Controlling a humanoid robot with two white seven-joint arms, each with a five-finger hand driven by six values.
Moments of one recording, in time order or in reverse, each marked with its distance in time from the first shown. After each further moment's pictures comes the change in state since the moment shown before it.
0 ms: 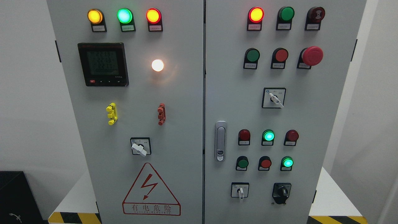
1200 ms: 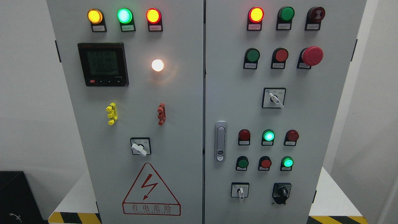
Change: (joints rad) left arm 0.000 0.000 0.000 0.000 0.000 0.000 -0.004; right arm -0.060 -0.015 0.000 -0.007 0.002 -0.076 0.078
